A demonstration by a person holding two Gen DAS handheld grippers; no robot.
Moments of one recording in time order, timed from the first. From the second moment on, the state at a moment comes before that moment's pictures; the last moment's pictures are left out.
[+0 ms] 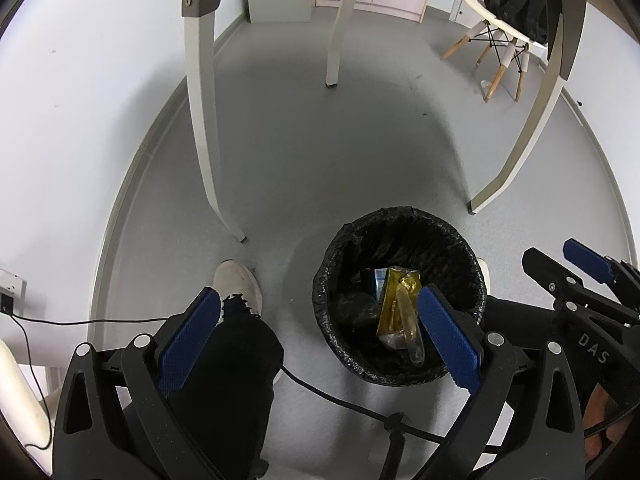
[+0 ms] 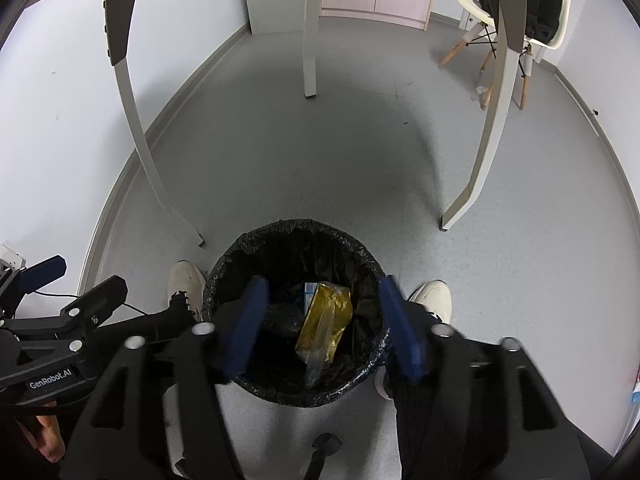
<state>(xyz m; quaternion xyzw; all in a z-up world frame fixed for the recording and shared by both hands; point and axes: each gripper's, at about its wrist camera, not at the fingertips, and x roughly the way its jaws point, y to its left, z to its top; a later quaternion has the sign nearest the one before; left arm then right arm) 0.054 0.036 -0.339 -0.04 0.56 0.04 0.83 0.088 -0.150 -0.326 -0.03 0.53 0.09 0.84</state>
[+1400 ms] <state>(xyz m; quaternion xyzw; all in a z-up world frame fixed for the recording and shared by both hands) -0.055 0.023 -0.166 -0.05 0.45 0.04 0.89 -0.014 -0.181 -0.144 -0.03 0.40 0.09 0.91</state>
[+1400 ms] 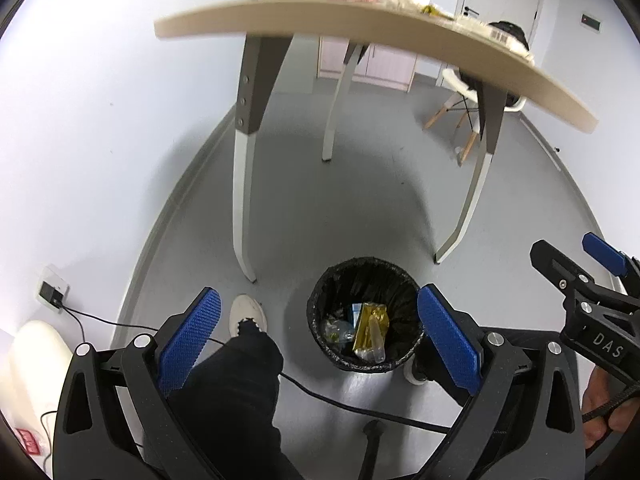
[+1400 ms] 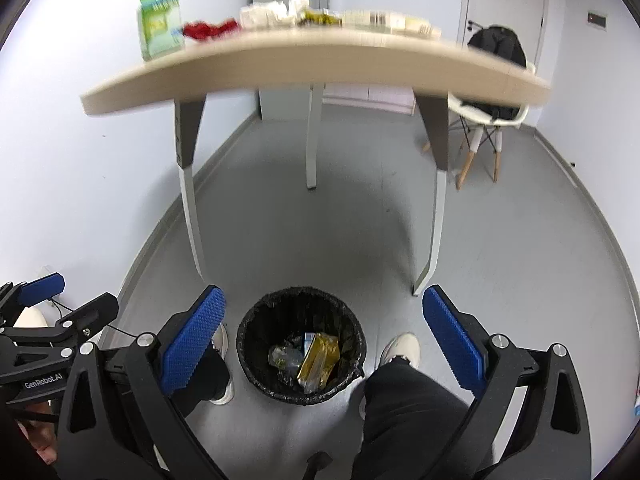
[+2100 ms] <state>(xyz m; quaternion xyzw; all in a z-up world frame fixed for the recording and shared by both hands) -0.095 0.006 -0.074 -0.04 0.38 0.05 0.92 -0.074 -0.202 -0.032 -0.02 0.32 0.11 0.94</state>
